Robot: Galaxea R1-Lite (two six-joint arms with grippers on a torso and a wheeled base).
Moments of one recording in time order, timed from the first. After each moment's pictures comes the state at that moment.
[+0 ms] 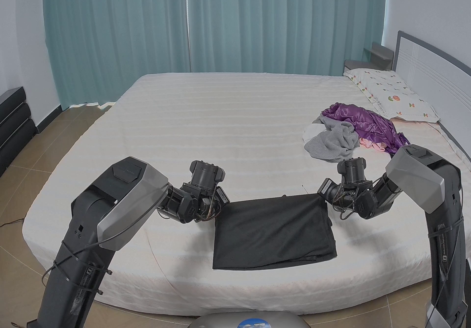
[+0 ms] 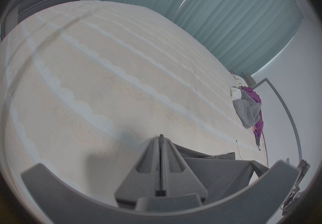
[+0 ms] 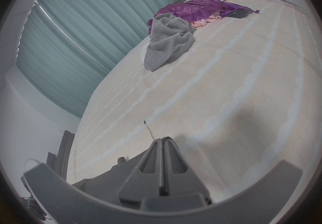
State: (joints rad) left arm -0.44 2.66 -1.68 -0.23 0.15 -0.88; right arm 0.20 2.55 -1.28 -0.64 -0.04 0.78
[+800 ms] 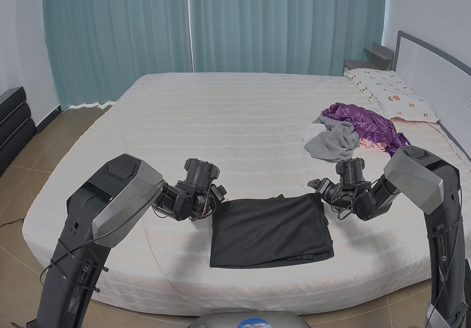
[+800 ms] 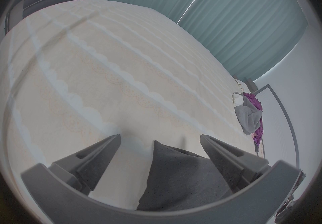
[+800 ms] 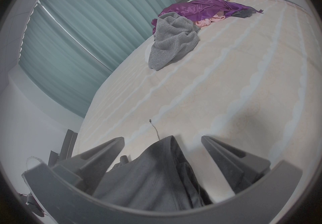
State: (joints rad) left arm -0.42 2.65 -1.66 -0.23 0.15 -0.92; right arm 0.22 2.55 -1.28 -0.67 -0.02 0.78
